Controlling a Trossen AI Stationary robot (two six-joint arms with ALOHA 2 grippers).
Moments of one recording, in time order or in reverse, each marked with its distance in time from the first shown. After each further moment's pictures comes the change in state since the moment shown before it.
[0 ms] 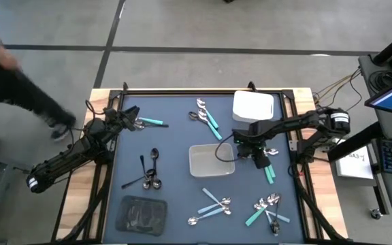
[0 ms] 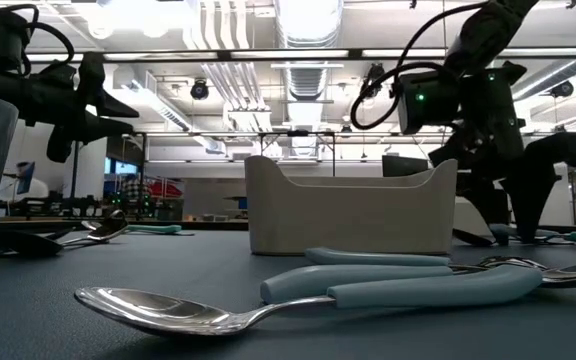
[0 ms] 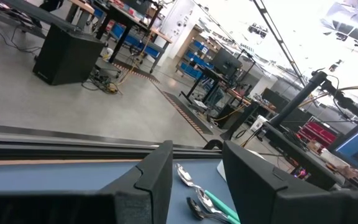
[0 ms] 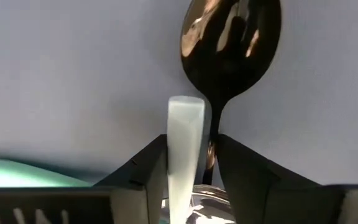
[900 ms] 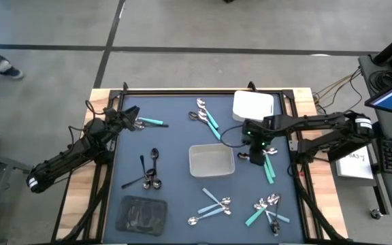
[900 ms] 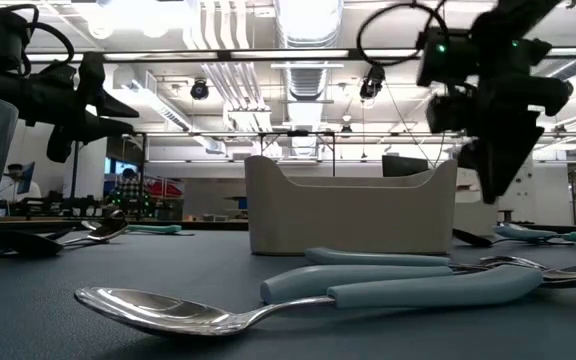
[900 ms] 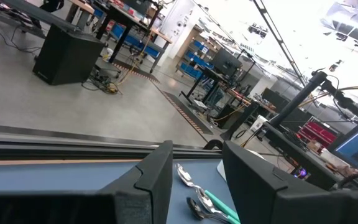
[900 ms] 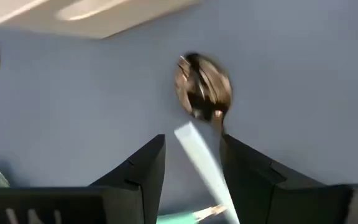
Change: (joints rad) left arm 0.000 0.000 0.000 0.000 0.000 0.000; right arm -0.040 -0.295 -0.035 0.058 -0.113 0.431
